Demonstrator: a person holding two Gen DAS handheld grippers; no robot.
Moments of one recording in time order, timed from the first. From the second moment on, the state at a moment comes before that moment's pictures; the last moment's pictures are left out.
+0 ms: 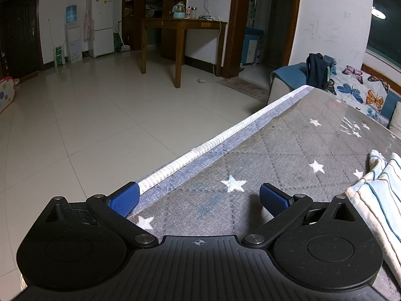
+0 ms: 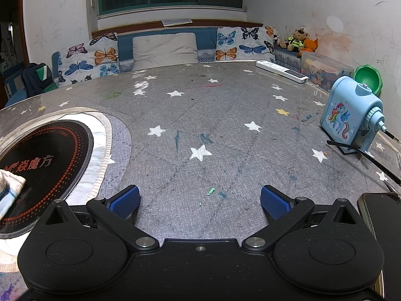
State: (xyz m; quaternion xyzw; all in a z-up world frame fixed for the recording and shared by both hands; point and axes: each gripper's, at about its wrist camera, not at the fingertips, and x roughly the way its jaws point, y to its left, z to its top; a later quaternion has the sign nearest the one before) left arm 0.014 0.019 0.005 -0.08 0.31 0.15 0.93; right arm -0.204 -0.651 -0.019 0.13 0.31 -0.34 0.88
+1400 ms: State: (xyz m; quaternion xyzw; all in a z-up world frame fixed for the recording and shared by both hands) left arm -0.024 -0.013 0.010 0.00 0.32 0.02 0.95; right arm -0.204 -0.651 -0.019 0.13 0.31 -0.34 0.88
